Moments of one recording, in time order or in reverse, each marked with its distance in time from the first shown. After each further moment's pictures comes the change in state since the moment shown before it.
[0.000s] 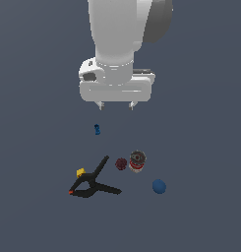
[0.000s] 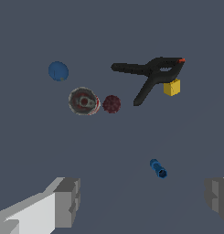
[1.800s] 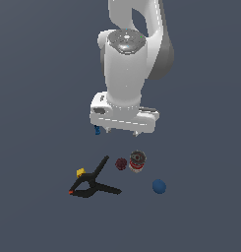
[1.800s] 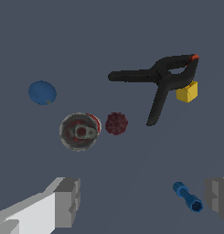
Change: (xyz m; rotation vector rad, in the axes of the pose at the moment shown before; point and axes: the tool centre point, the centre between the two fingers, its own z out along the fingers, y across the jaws) arm 0.050 -0.019 0.075 -0.020 0.020 0.151
